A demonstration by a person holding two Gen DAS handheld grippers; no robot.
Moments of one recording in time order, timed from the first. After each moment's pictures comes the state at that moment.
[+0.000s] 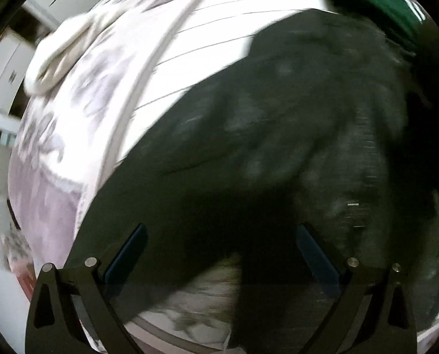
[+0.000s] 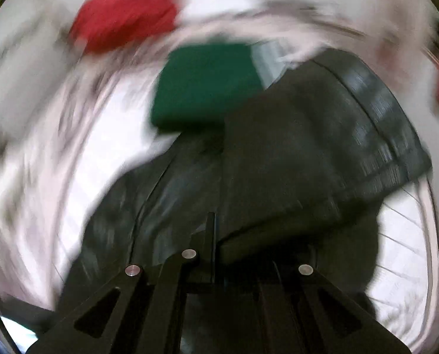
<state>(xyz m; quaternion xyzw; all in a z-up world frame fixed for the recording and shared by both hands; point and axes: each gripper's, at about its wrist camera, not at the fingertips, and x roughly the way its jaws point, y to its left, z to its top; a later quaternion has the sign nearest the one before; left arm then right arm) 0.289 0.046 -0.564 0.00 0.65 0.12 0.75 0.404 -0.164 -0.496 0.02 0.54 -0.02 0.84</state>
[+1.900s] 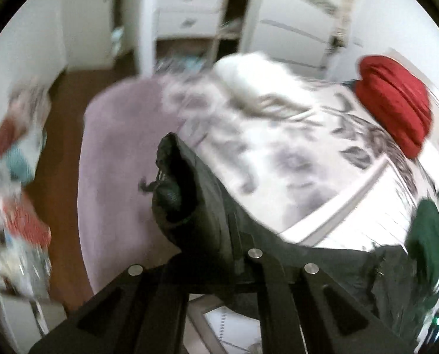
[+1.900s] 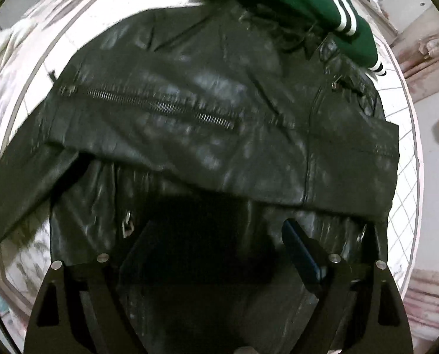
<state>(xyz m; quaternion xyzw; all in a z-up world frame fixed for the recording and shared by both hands) 0.126 0.230 -0.460 -0.26 0.36 0.37 0.82 0.249 -0.108 -0.576 -0.08 0.66 -0.03 0.75</state>
